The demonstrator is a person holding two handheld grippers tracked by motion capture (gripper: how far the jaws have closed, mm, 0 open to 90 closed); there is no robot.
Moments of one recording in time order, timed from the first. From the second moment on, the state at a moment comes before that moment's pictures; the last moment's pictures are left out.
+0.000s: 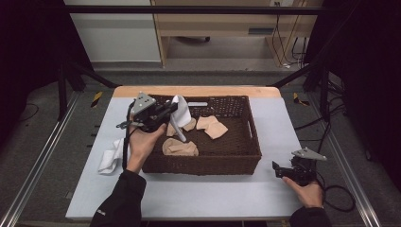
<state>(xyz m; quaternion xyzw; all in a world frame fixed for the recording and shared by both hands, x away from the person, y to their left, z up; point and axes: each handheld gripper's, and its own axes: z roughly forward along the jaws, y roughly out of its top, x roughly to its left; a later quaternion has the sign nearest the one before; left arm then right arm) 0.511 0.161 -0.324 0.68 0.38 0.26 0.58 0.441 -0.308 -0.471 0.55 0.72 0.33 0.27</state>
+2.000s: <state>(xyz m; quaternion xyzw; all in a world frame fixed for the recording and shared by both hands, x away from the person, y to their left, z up) 0.453 0.336 -0.386 0.62 0.51 0.31 0.51 0.439 -0.309 -0.470 0.55 0.71 0.34 0.28</state>
